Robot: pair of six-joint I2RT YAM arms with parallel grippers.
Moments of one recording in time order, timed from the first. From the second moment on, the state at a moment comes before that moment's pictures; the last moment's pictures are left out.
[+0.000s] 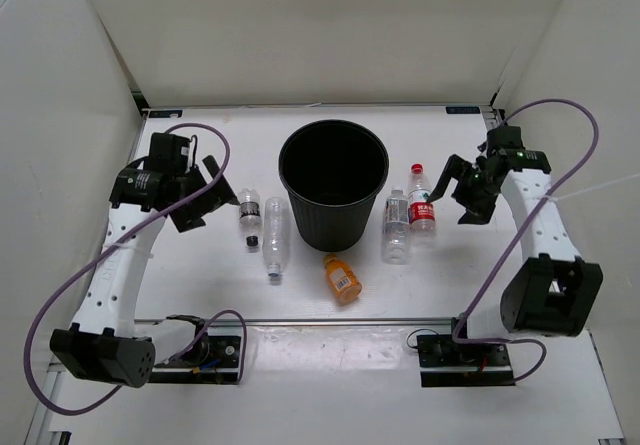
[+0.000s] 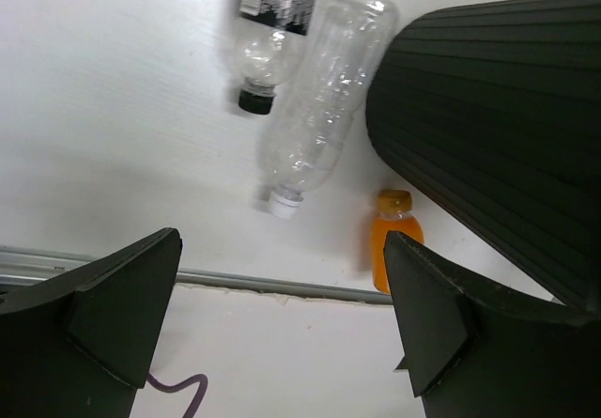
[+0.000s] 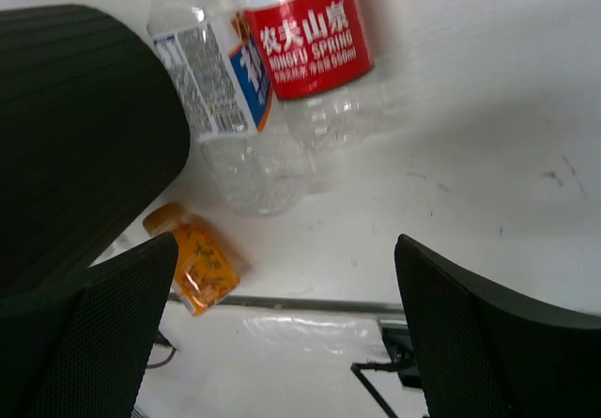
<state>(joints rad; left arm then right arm) -0.15 1.17 1.36 -1.18 0.05 -0.64 -0.06 1.40 1.26 -1.08 -0.29 0.39</state>
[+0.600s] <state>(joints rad) -0.10 1.15 1.18 -1.15 0.13 -0.66 -0.02 1.85 1.35 -0.87 -0.28 0.36</state>
